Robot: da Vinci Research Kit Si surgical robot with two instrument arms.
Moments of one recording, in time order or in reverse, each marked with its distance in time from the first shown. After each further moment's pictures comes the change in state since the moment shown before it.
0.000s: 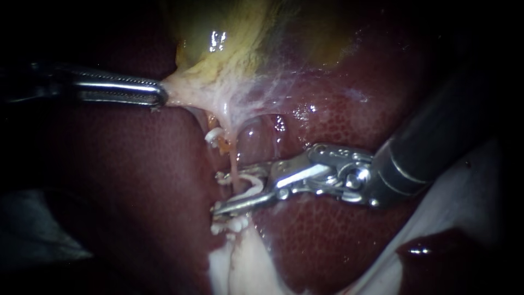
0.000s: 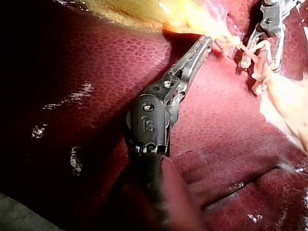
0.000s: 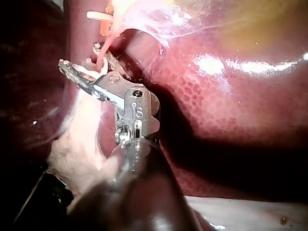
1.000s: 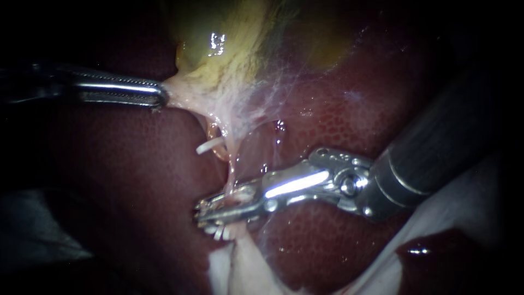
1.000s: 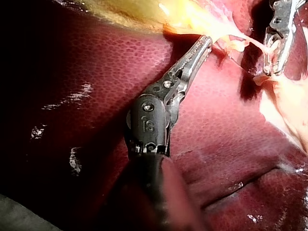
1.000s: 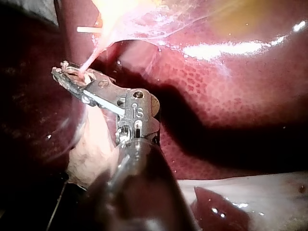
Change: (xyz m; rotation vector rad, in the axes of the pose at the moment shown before) right arm 0.001 -0.002 0.000 0.129 0.011 0.135; left arm 0.000 0.000 0.000 0.001 0.000 0.000
